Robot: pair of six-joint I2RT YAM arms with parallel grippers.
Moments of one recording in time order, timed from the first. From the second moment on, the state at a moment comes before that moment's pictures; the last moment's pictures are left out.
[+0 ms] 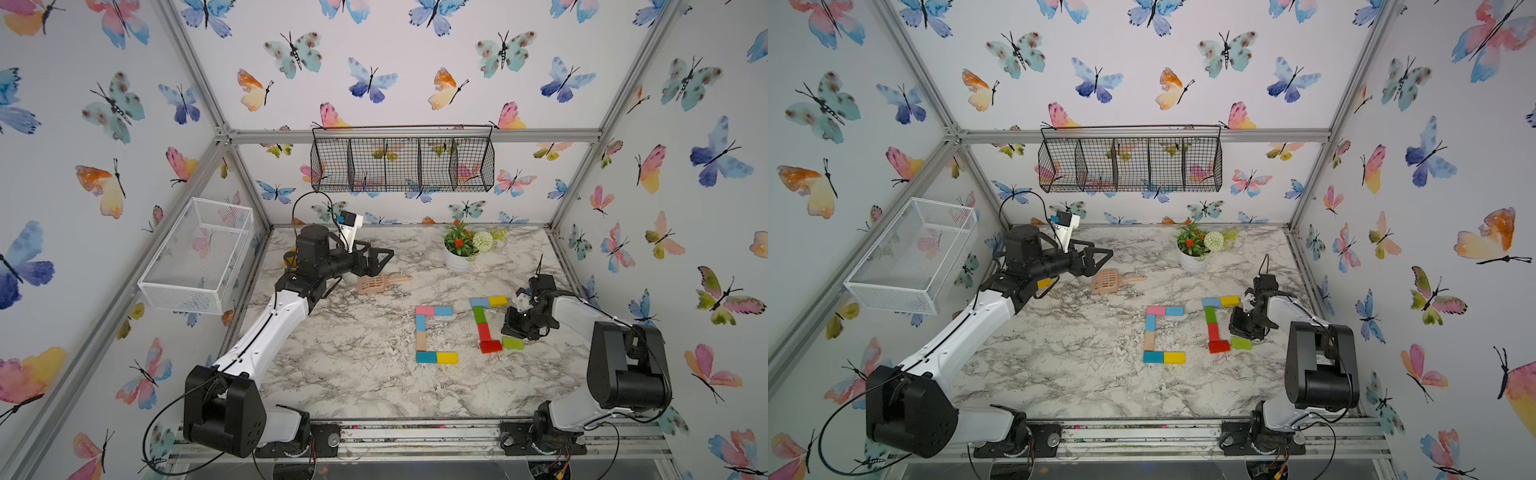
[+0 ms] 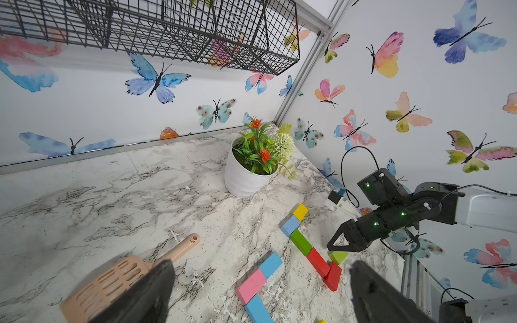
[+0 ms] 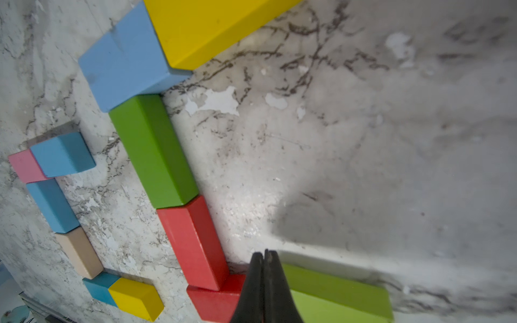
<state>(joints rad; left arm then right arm) -0.28 1.35 1.11 -0.06 0.64 -0.26 -0.03 1.57 0.83 -0.66 -0.33 0.22</state>
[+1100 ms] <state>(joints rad) -0.27 1.35 1.11 -0.06 0.65 -0.26 -0.03 1.56 0.82 -0.68 -0.34 0.21</state>
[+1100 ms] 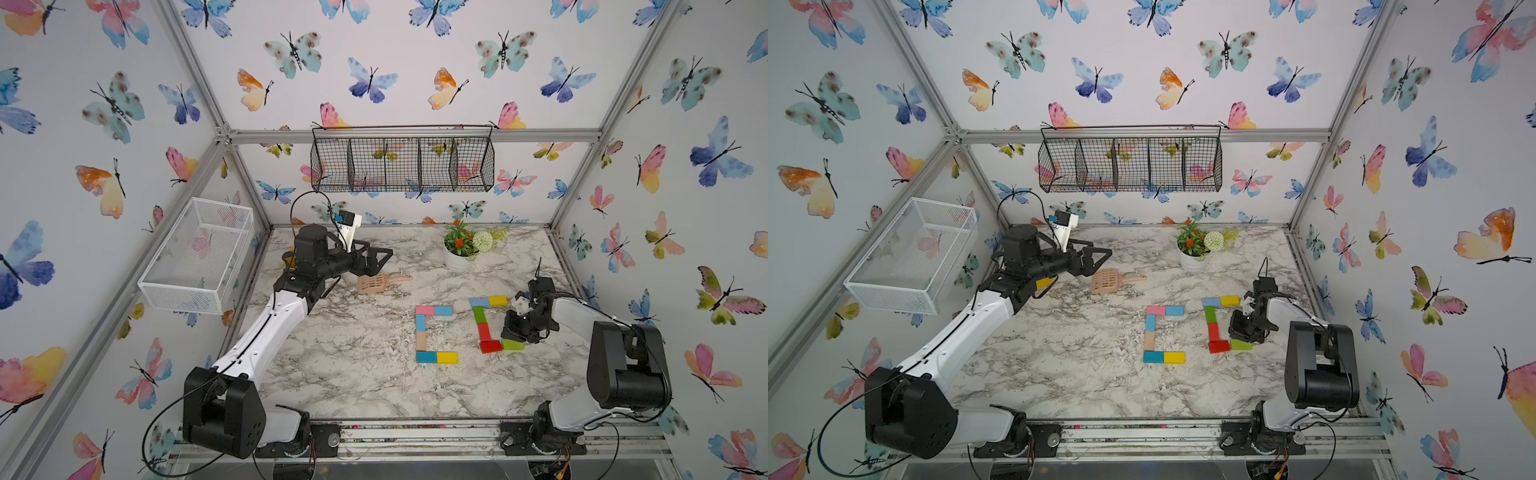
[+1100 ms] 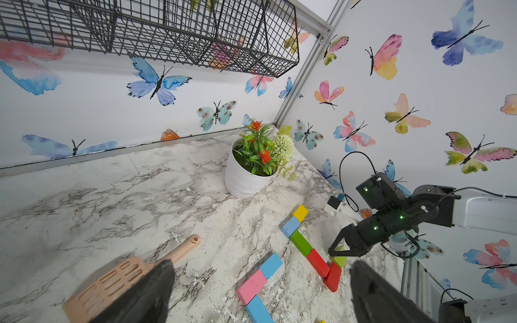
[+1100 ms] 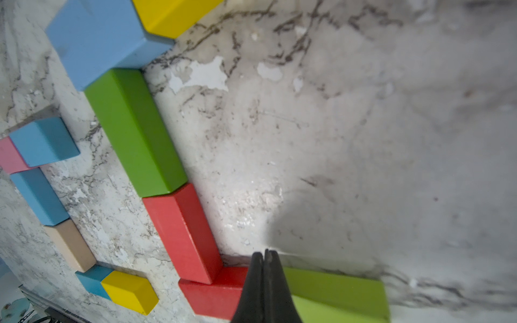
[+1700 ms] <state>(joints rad) -0.27 1.34 1.11 -0.06 0.65 -0.26 -0.11 1.45 0.85 -0.70 -0.26 0.24</state>
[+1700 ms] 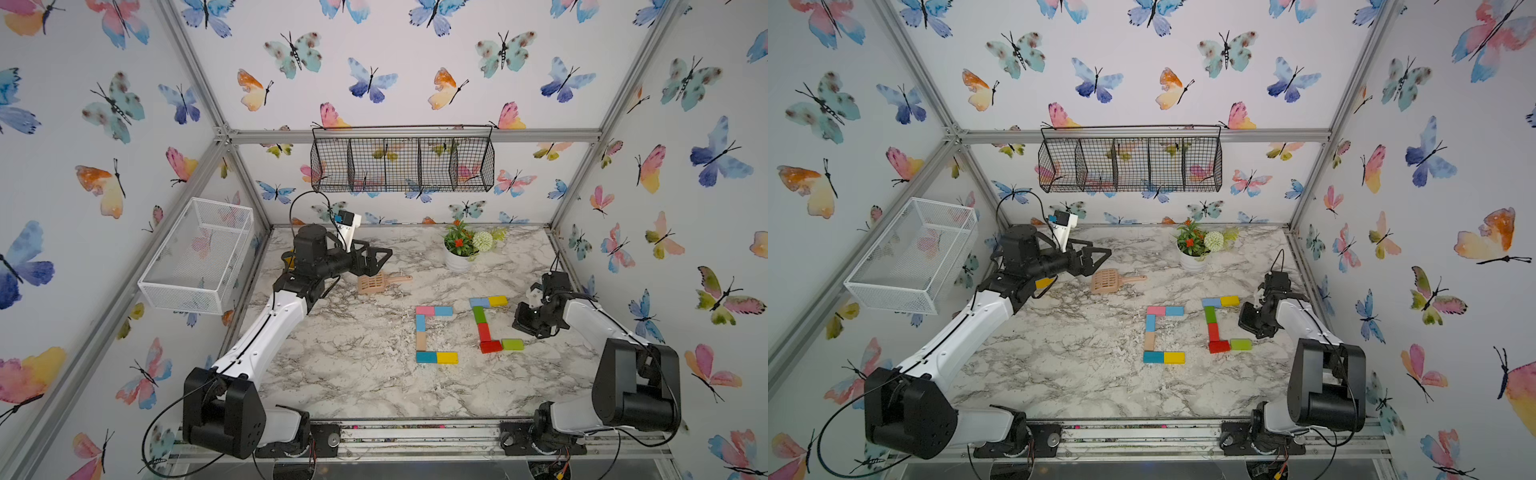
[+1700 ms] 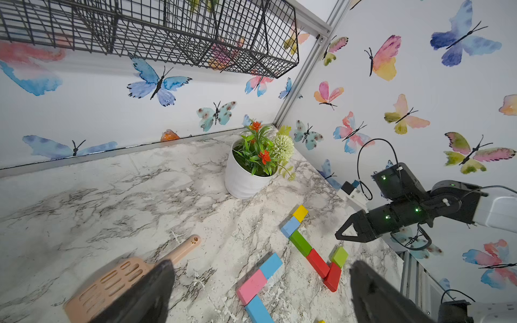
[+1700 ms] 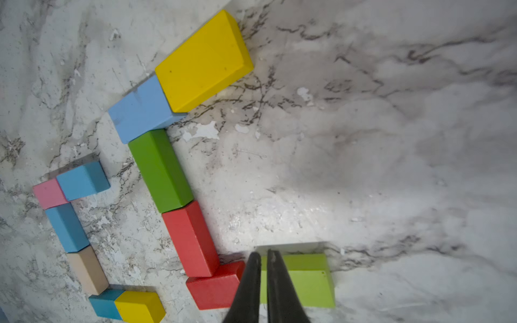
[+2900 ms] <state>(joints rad) -0.26 1.33 1.11 -0.05 0.66 -0.26 -0.23 1.53 0.79 -0.70 -0.27 0.22</state>
